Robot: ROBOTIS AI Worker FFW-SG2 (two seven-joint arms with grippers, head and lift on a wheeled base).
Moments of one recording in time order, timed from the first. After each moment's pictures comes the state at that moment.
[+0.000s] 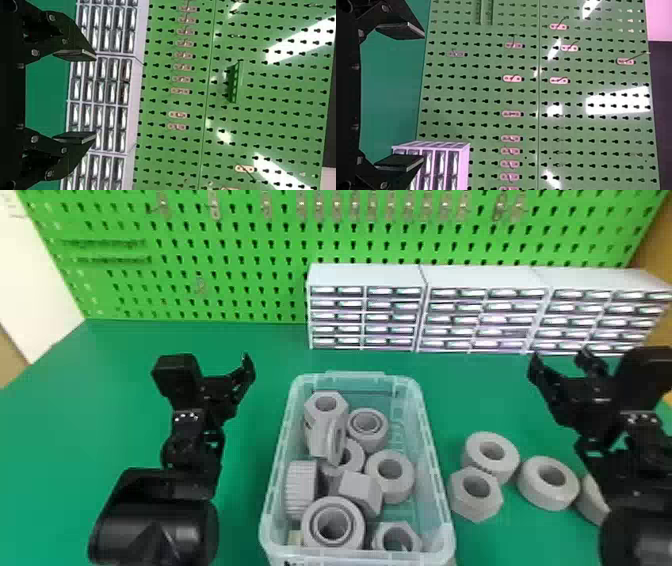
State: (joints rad) left arm -0.09 0.03 -0.04 -1.54 0.05 -0.05 0.14; right arm -0.04 -0.07 -0.20 -1.74 0.00 0.16 0.16
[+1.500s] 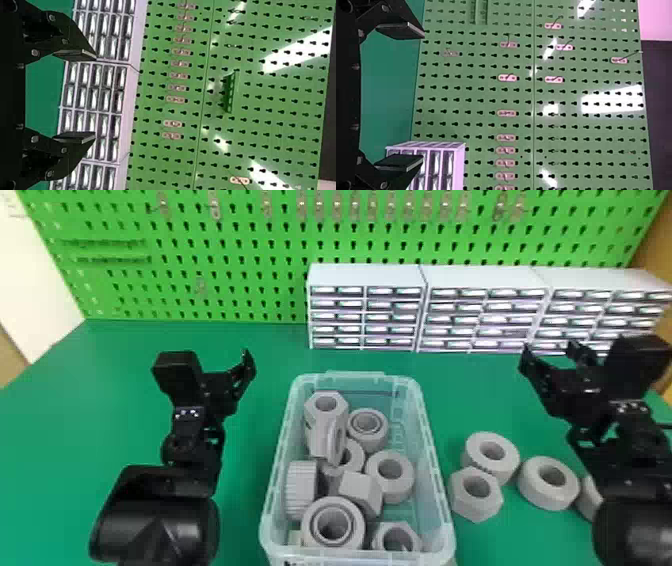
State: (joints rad) left arm -0.10 0.03 -0.04 -1.54 0.03 -0.06 0.14; right arm -0.07 -0.09 -0.17 -1.74 0.01 0.17 0.16
